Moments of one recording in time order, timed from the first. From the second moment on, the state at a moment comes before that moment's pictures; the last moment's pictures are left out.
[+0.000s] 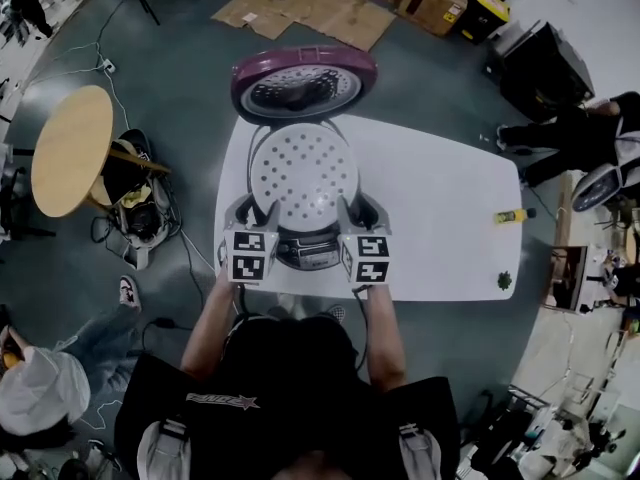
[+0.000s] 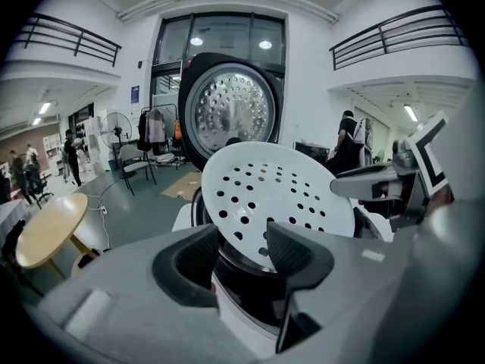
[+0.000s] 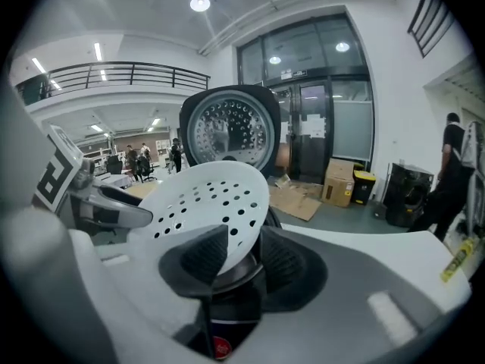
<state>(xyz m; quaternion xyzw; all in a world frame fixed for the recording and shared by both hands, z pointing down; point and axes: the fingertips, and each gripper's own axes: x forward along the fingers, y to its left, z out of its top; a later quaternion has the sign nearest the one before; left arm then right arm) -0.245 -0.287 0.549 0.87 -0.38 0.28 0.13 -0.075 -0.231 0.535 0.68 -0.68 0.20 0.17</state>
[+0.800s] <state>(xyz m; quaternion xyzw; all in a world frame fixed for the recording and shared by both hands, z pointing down) -0.236 -0.285 0.576 0.85 -0.37 0.34 0.15 -0.066 -0.231 0.566 0.67 -0.67 0.23 0.22</state>
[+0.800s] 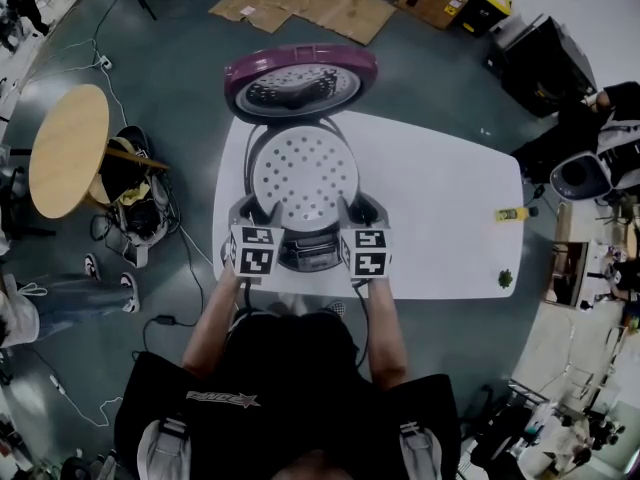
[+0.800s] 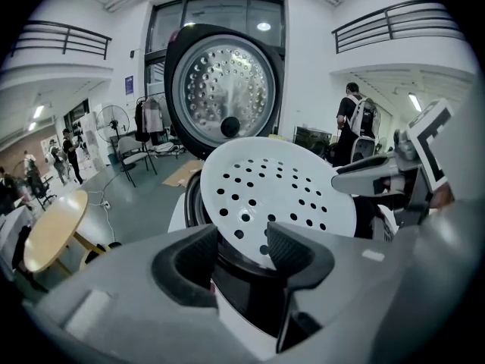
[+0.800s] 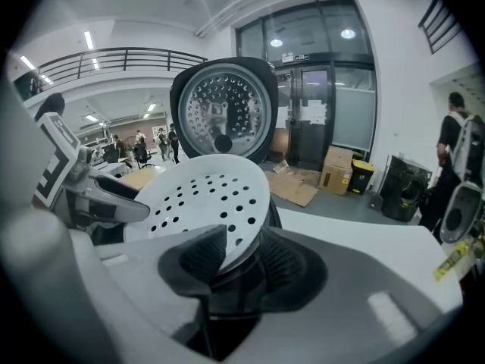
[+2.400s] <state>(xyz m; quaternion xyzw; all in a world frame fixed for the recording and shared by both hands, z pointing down) -0.242 -0.289 0.570 0.85 -0.39 0.34 0.13 -0.050 -0.227 0.567 0.68 -0.66 0.25 0.20</state>
